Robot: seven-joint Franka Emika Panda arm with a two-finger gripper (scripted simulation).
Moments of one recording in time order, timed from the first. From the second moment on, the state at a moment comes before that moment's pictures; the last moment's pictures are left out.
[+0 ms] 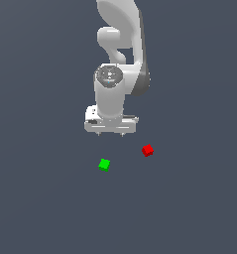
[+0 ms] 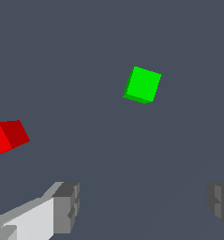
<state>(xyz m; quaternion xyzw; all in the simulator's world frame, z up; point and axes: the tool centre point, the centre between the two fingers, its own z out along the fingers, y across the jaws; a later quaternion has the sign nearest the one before) -0.023 -0.032 0.148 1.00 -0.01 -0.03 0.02</state>
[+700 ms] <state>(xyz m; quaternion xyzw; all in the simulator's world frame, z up) -0.008 0.044 0.114 1.00 0.08 -0.02 0.01</state>
